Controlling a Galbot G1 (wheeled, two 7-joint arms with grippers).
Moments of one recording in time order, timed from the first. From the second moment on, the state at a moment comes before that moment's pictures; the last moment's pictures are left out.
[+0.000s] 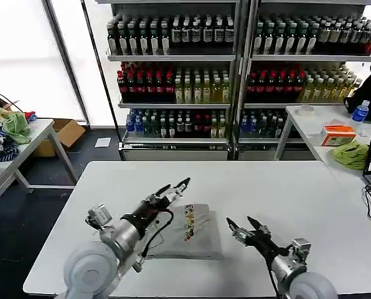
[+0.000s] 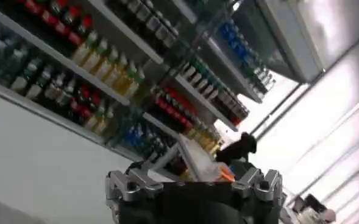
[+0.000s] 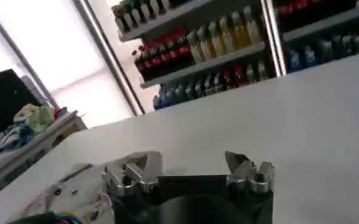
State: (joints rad) left arm 1.14 -1.22 -0.31 -2.24 -1.24 0.53 -0.33; right arm -1.35 0.99 0.35 2.03 0.93 -0.36 0.07
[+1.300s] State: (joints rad) left arm 1.24 -1.22 -0.52 -2.28 -1.19 0.54 -0.30; right arm -1.18 1.06 0.14 1.89 1.03 -0.42 0.15
